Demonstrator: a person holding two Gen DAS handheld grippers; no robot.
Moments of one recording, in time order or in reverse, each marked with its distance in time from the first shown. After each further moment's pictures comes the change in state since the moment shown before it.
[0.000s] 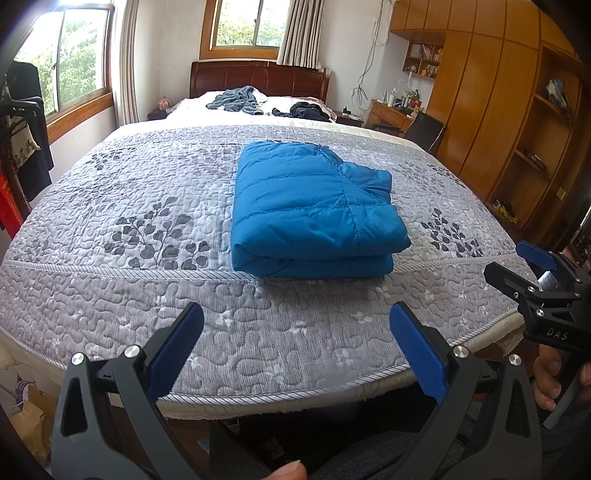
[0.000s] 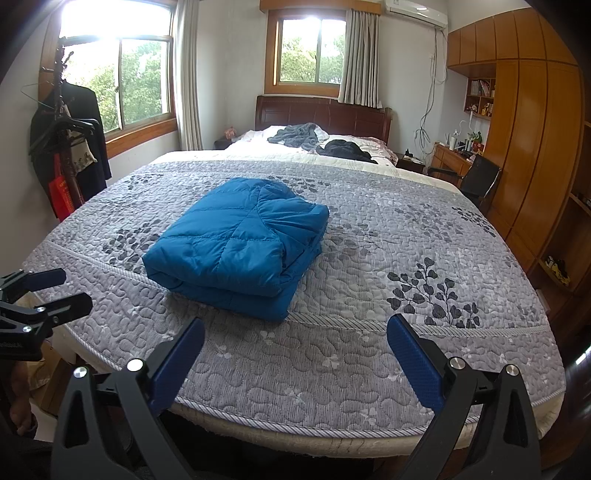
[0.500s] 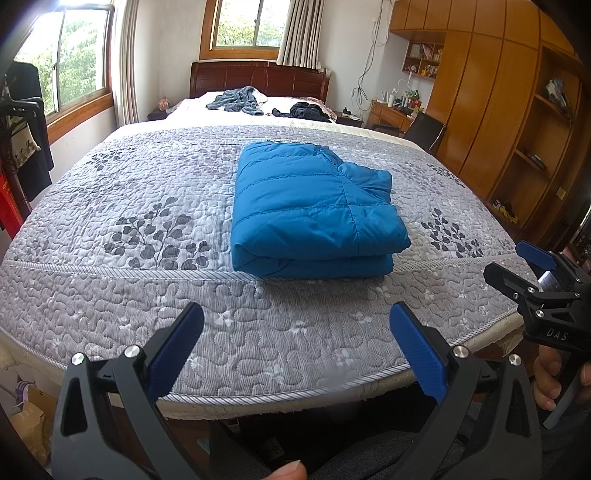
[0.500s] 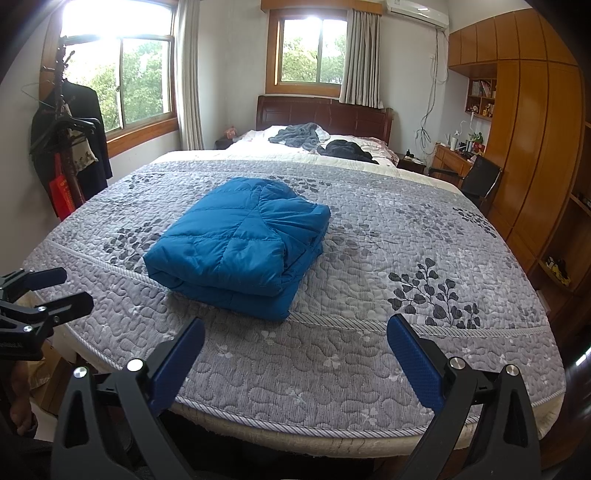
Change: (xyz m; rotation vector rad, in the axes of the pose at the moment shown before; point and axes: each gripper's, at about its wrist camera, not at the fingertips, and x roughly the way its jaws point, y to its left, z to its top) left arm 0.000 0.000 0.000 0.001 -0.001 0.000; right arm -0.001 0.001 0.000 0.000 -0.001 0.006
